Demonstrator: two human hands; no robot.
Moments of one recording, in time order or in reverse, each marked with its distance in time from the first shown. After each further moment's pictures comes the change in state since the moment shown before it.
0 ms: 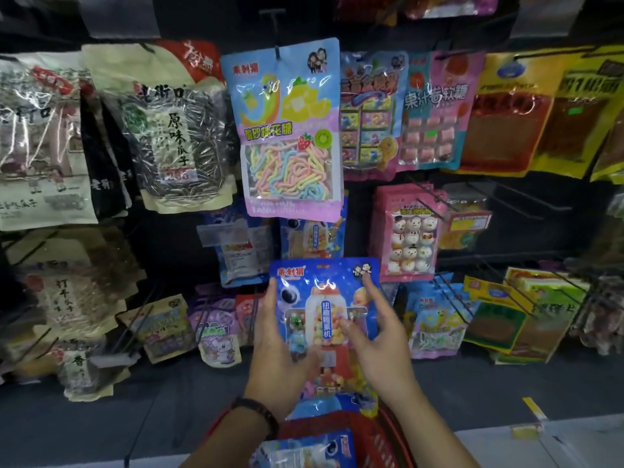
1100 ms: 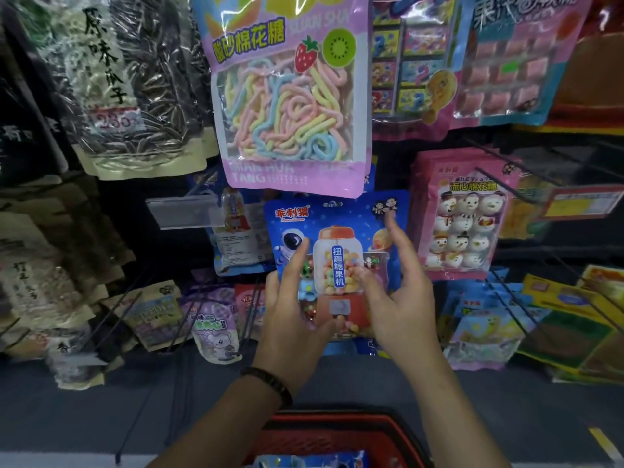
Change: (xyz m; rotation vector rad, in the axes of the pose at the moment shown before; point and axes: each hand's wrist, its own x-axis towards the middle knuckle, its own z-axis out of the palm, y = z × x) left_hand 0.095 -0.044 0.043 0.023 0.069 0.081; right_hand 0.103 0.036 0.017 0.077 0.009 -0.178
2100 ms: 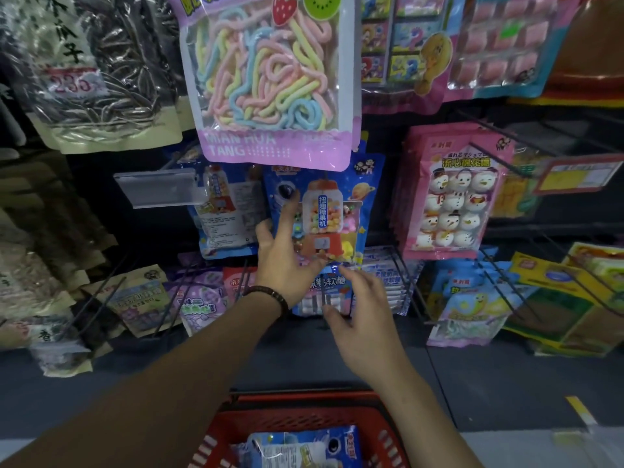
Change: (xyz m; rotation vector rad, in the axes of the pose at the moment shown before) left_hand 0.076 -0.035 0.011 0.274 -0.007 -0.013; right_hand -0.040 0.055 0.011 -0.471 -0.243 0.197
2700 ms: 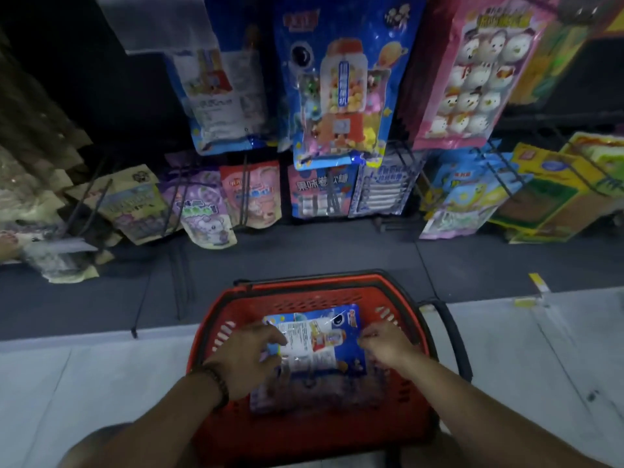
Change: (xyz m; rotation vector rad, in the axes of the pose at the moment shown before) left_hand -0.248 -0.164 -0.055 0.337 -0.828 -0.189; right_hand -0.161 0.166 0.087 -0.148 -0.471 0.831
